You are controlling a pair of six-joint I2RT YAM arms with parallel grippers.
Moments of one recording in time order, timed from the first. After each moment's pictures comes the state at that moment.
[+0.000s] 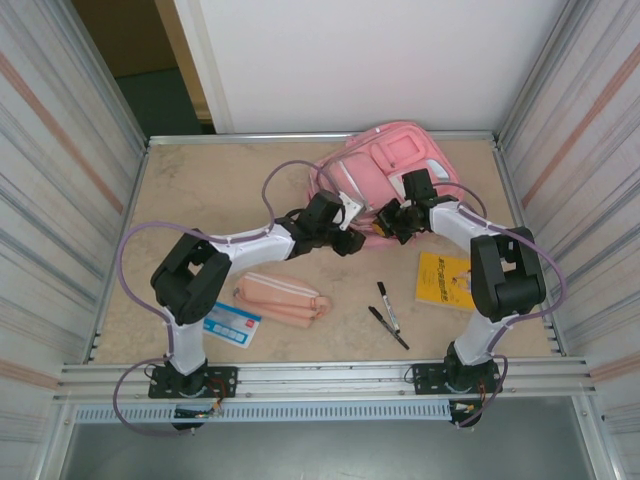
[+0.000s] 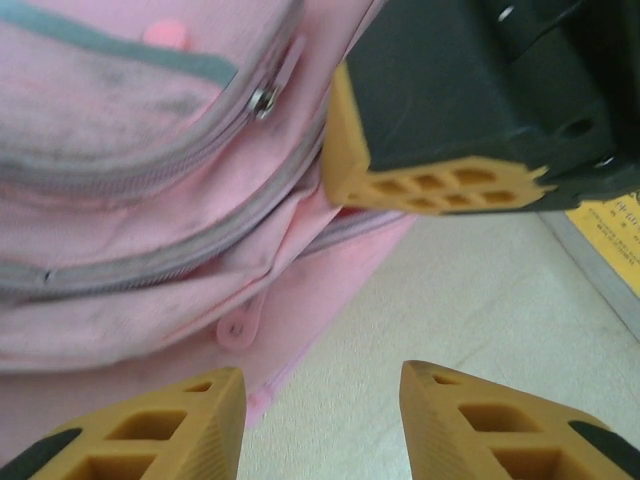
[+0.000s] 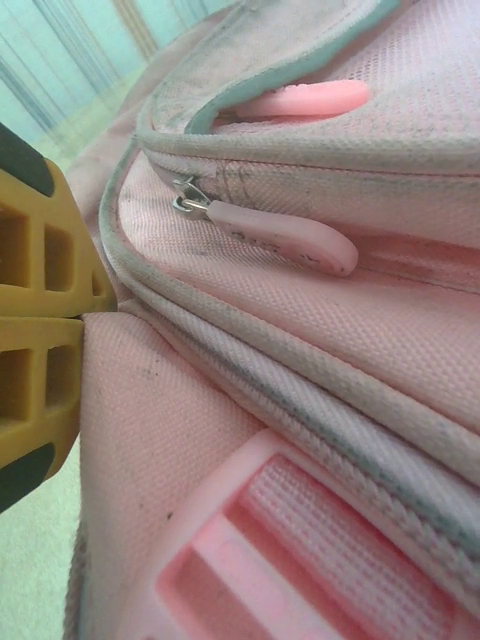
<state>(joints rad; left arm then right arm) -0.79 1.89 1.25 -0.06 0.18 -0.11 0.25 1.73 1.10 -0.40 -0.42 1.10</state>
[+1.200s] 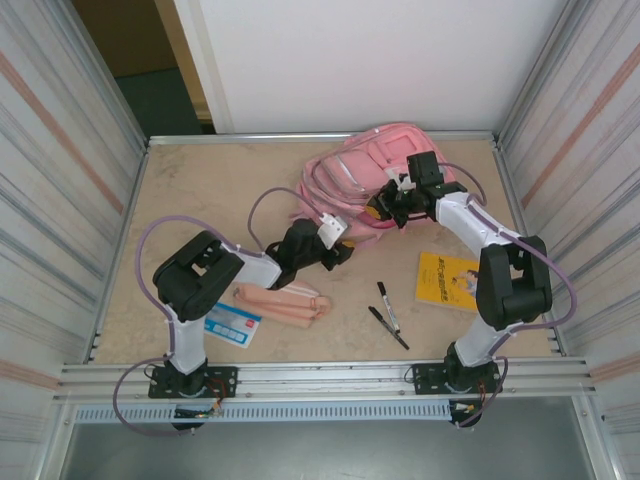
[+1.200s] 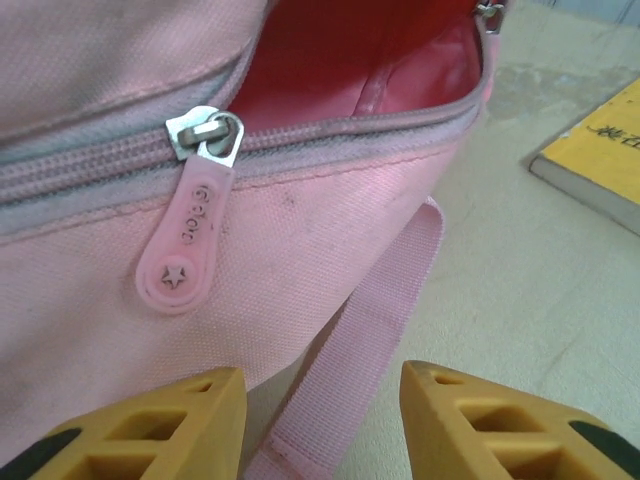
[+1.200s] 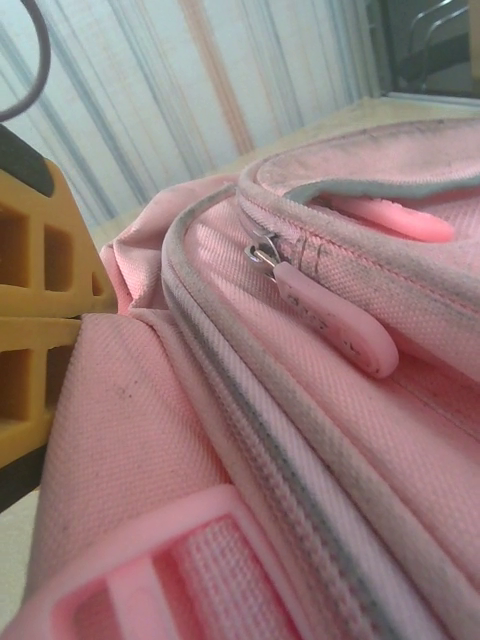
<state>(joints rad) -0.76 1.92 0.82 0.72 0.15 0.07 0.26 1.66 1.22 -0.47 -0.58 1.03</state>
